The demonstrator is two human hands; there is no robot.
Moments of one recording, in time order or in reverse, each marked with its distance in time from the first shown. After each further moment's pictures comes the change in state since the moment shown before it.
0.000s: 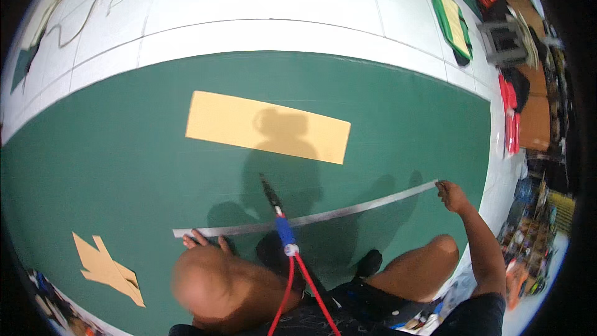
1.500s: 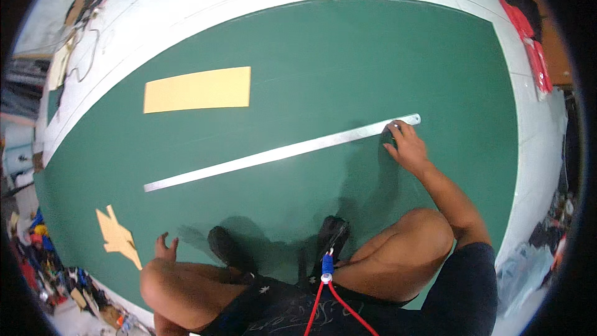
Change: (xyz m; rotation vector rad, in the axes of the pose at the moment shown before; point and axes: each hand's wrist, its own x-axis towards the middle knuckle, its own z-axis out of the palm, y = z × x) left_hand -0.100 -0.089 -0.135 0.003 -0.560 -0.010; right_hand 0.048 0.147 0.157 -0.003 0.490 -0.558
